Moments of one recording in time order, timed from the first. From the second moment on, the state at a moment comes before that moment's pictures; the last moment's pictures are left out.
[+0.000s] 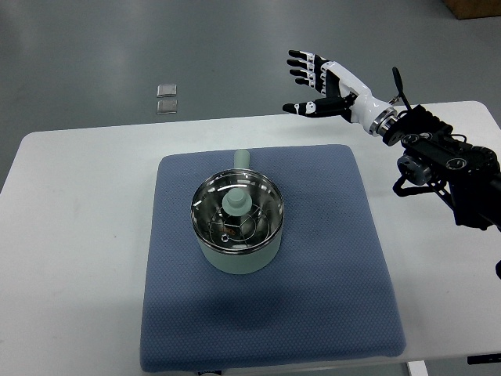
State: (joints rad) left arm 0.01 0.00 -0.04 -0.16 0.00 -0.02 0.06; right arm 0.99 -0.20 0.38 0.56 -0.59 0.22 0.56
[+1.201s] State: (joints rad) left arm 0.01 0.00 -0.04 -0.16 0.00 -0.02 0.06; right arm 1.31 -0.28 0.18 0.89 -1.44 0.42 0.57
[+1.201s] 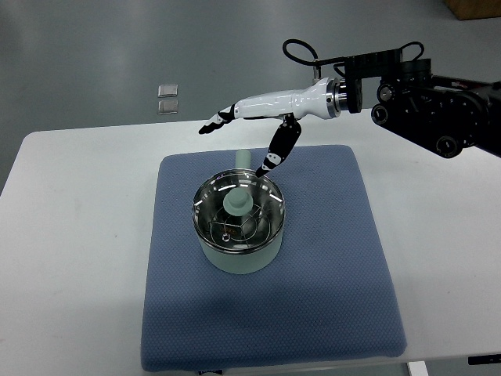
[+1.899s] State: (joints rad) left arm 0.01 0.00 -0.04 -0.16 0.00 -0.02 0.06; right arm 1.51 -0.21 -0.06 1.02 -1.66 0.42 0.59
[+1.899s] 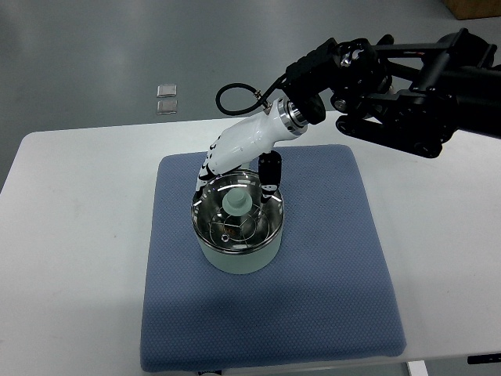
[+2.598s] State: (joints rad) left arm 0.01 0.00 -0.04 -0.16 0.00 -0.02 0.06; right arm 1.50 -0.21 -0.08 1.01 -1.68 0.39 0.58
